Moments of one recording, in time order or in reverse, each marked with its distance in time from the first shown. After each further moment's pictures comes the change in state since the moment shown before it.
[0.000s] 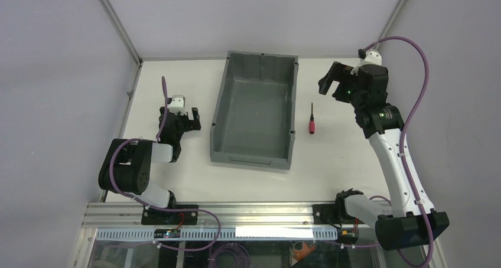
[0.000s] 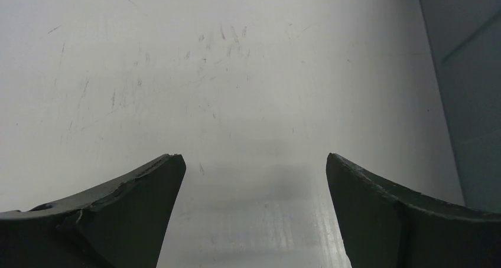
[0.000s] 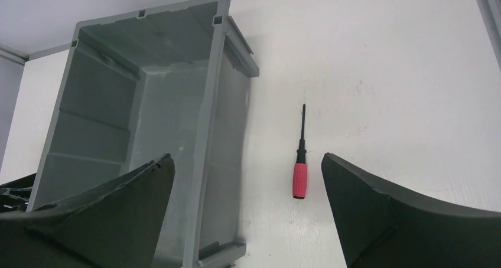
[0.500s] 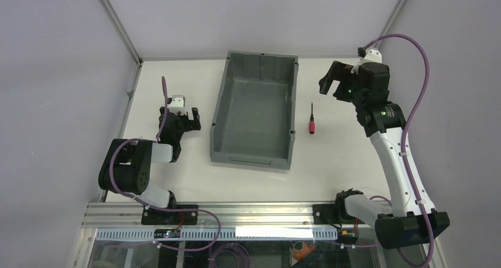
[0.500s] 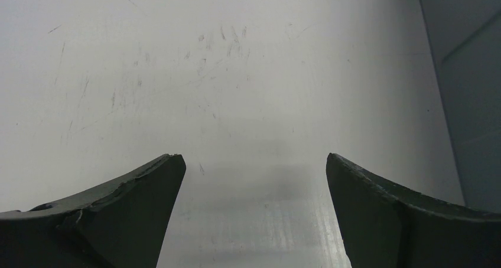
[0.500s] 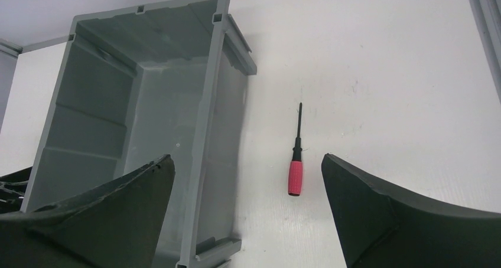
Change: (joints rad) left arm 0.000 0.000 0.000 0.000 0.000 0.000; right arm 0.000 0.007 0.028 -0.041 -0.006 -0.024
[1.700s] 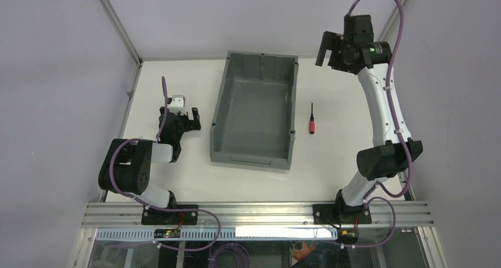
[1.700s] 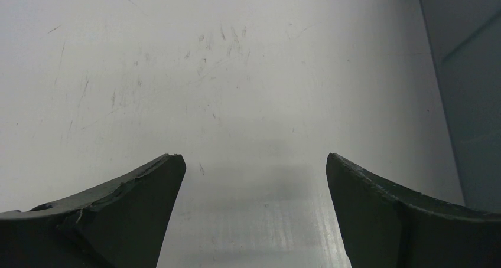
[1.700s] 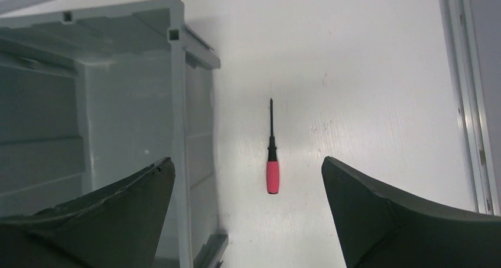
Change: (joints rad) left arm 0.000 0.000 0.000 0.000 0.000 0.000; right arm 0.000 0.569 0.760 -0.467 0.103 -0.031
